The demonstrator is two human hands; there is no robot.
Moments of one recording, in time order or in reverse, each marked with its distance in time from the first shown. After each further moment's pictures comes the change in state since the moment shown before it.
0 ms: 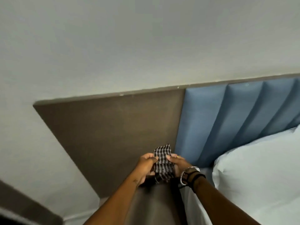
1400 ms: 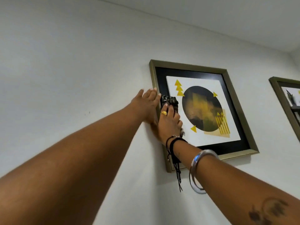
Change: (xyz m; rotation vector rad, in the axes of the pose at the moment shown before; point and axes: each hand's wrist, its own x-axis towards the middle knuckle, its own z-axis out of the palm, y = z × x) left_hand -0.153 0.747 0.278 1.981 1.183 1.343; right_hand -0.141 -0.715 0.082 -1.107 1.160 -1.501
